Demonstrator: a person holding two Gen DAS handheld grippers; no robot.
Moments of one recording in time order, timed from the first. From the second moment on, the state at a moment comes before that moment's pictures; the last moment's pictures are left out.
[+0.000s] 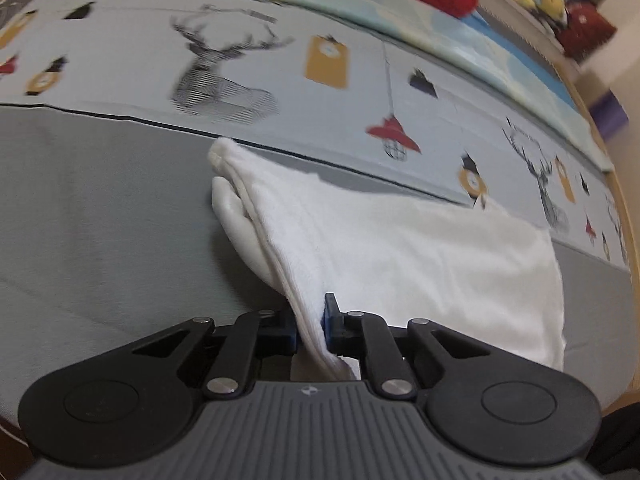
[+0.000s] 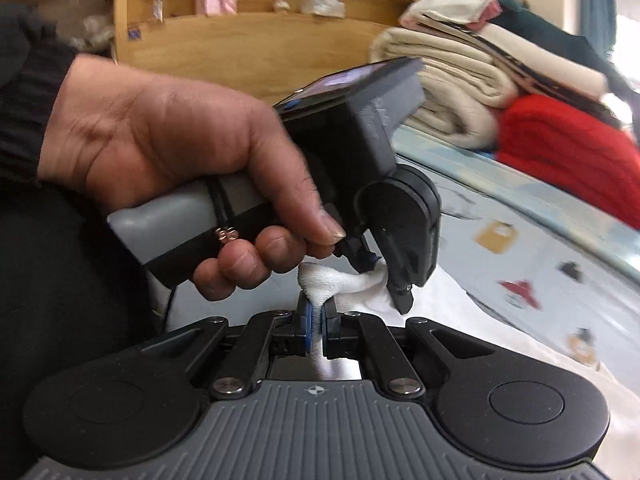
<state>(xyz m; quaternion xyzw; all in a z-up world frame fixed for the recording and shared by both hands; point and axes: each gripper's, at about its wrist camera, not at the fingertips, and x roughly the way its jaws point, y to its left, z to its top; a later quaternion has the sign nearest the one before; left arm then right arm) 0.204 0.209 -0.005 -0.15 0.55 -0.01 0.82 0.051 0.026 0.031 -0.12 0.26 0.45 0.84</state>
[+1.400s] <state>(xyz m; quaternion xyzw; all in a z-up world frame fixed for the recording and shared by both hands) 0.210 -0.022 -0.040 0.11 0.57 -0.29 0.76 0.096 -0.270 -0.051 0.14 0.51 0.01 0.85</state>
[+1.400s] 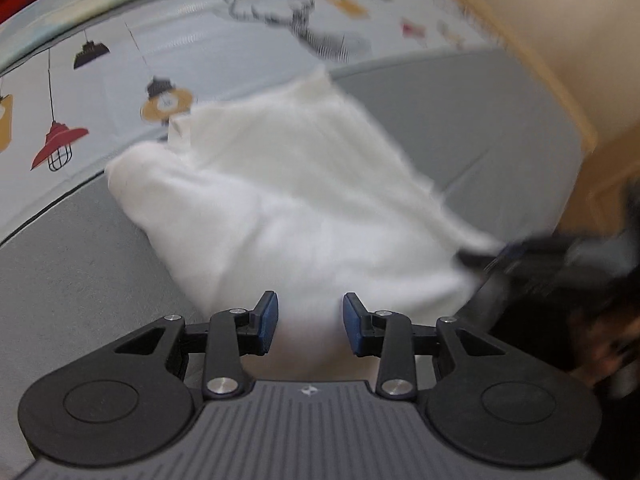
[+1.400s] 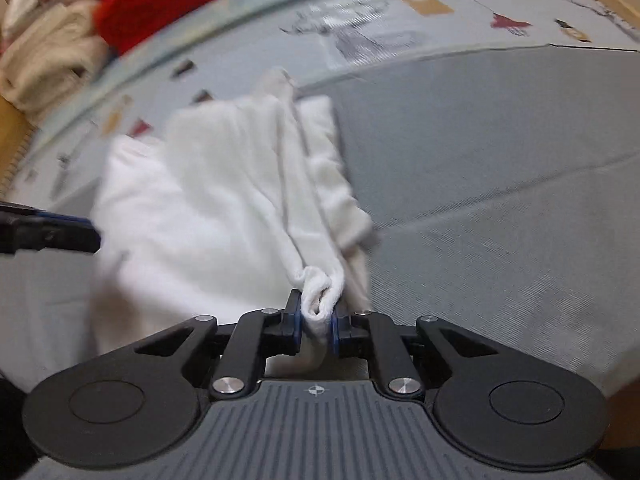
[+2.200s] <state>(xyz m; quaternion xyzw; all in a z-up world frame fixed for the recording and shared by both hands) 0.215 -0.004 -0.054 0.14 0.58 -0.28 0.75 0.249 -0.259 -0.062 0.18 0.49 0.11 0.85</state>
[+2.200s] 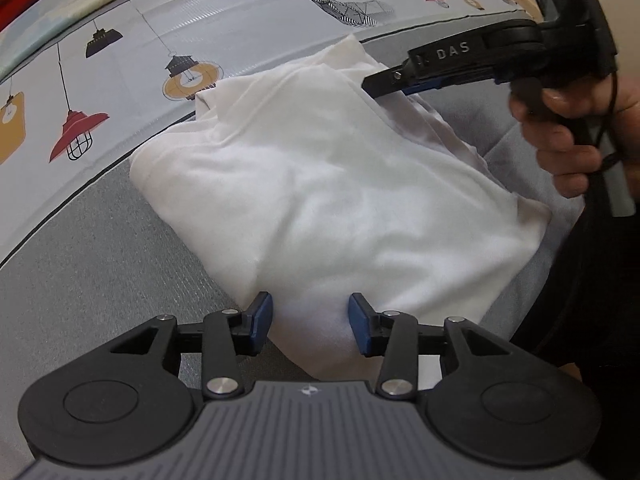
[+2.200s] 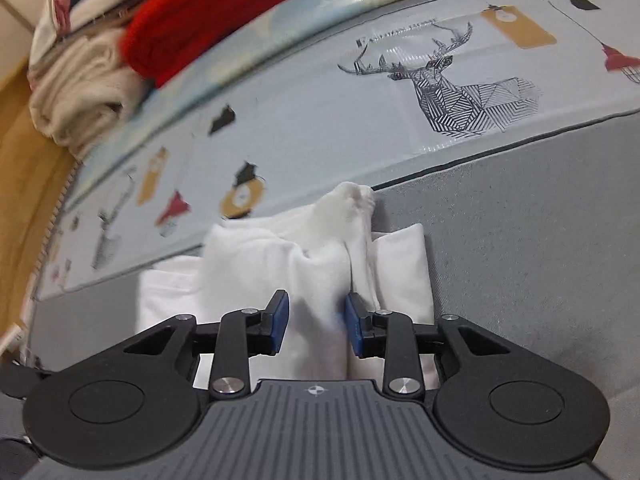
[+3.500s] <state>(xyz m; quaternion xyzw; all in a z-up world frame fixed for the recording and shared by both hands) 0.244 -0.002 -0.028 0.09 0.50 -0.20 0.84 0.188 -0.288 -0.023 0.11 0.42 0.21 0.88</state>
